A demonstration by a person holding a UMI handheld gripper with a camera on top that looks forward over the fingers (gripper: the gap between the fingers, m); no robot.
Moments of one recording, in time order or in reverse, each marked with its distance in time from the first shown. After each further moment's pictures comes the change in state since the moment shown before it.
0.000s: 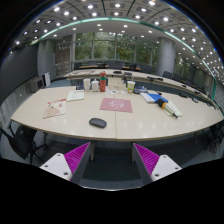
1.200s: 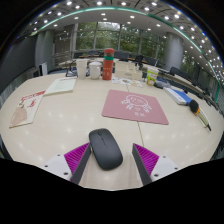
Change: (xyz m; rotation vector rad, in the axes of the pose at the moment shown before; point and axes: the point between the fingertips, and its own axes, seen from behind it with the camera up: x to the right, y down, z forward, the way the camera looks) arm -0.062 -0.043 0.393 -0.079 0.008 -0.045
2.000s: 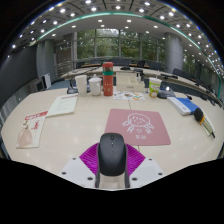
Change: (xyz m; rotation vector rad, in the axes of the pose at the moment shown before) arm 0.004 -0.081 0.007 0.078 -0.077 0.065
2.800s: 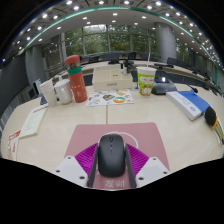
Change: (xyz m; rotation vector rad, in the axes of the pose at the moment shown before) arm 0.107 -0.052 0.170 -0.050 0.018 0.116
